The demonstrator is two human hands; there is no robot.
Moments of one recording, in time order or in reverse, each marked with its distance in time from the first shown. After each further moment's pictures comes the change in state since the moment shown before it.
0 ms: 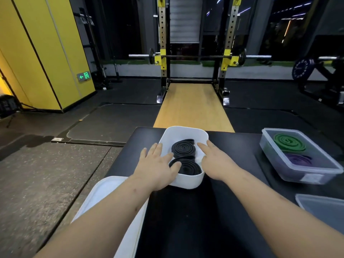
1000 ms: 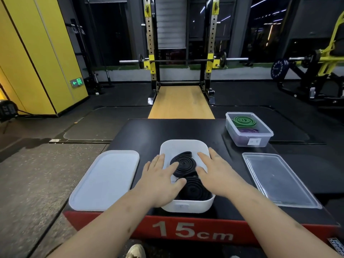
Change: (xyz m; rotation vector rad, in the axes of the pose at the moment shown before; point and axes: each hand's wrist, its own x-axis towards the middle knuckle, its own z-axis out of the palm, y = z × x) left_hand -0.199 0.100 -0.003 -0.123 -0.096 0.101; right_hand -0.230 0.050 0.000 -0.124 0.053 -0.033
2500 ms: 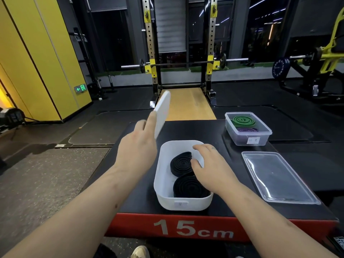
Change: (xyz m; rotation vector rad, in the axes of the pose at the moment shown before) left_hand -0.002 -0.006 -0.084 0.107 0.729 -0.038; right_hand -0.014 -0.018 -0.006 0.266 0.247 -0.106
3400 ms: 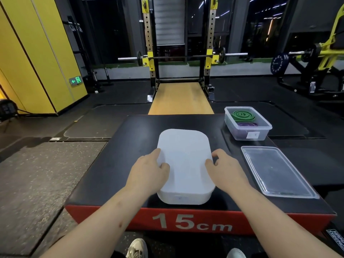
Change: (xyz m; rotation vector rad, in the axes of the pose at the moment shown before) left_hand -0.056 0.004 0.050 -0.345 -0.390 -0.273; right_hand -0.007 0.035 0.004 -0.005 0.023 0.355
